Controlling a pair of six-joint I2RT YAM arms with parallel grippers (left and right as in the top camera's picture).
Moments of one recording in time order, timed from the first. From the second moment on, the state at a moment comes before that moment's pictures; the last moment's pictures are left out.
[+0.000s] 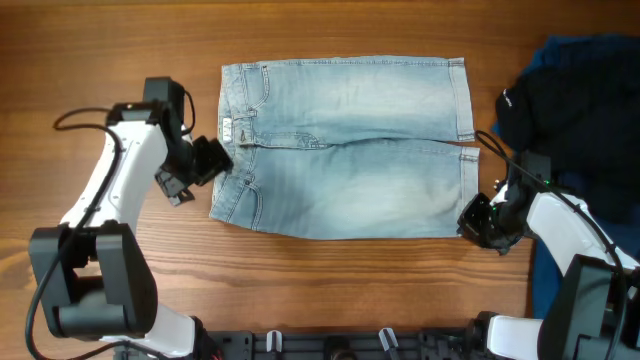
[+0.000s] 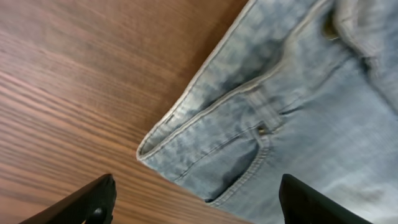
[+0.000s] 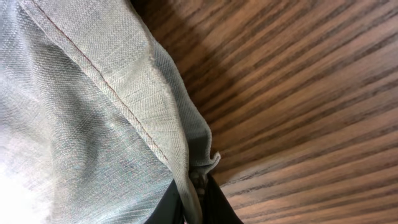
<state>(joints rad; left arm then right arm) 0.02 1.71 1.20 -1.06 0.17 -0.57 -0.24 1.51 0.67 -0.74 -0.25 0.47</state>
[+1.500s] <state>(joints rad) 0.02 1.66 0.84 -0.69 0.22 -0.78 -0.24 1.51 0.68 -0.74 -0.27 0.44</state>
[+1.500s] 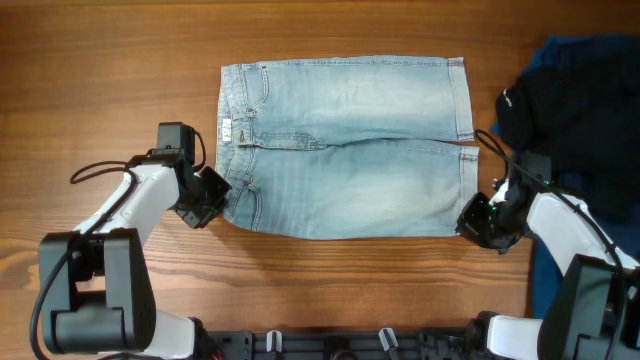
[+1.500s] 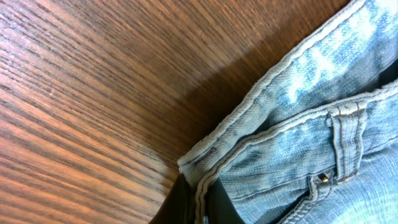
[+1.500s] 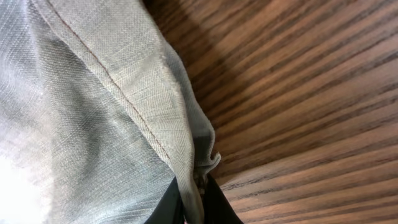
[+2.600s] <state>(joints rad) -0.11 1.28 1.02 -1.02 0.07 -0.69 -0.22 1.52 1.31 -1.14 -0.27 0.35</state>
